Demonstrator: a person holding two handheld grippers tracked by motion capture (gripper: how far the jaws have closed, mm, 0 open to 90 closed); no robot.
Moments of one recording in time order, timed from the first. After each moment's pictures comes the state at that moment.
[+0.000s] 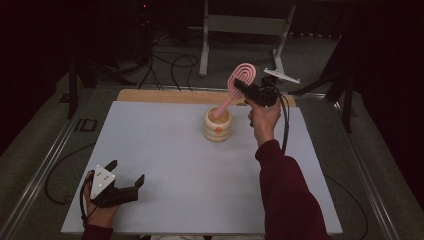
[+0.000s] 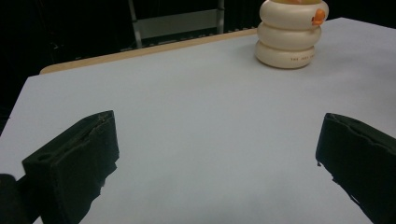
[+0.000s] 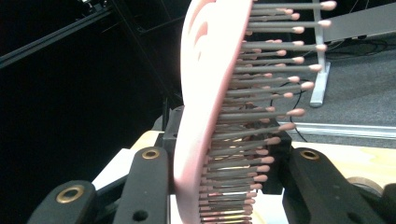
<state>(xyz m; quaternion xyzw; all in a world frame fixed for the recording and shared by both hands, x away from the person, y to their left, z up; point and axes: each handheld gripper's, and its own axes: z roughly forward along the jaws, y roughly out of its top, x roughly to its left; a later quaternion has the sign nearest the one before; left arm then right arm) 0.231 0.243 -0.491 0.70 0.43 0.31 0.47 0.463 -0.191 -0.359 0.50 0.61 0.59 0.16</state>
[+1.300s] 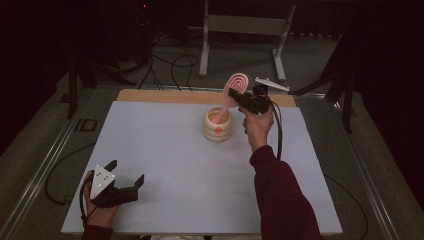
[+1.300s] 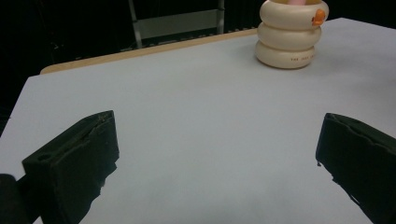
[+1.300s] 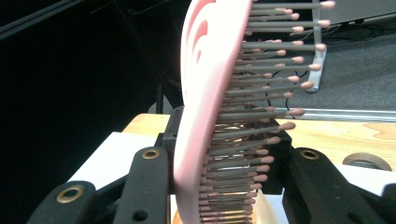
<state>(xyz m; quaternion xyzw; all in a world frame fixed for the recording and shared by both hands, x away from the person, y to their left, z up) 0.231 0.243 -0.491 0.70 0.43 0.31 0.47 0.463 -0.177 -0.389 0.51 0.63 0.57 0.16</state>
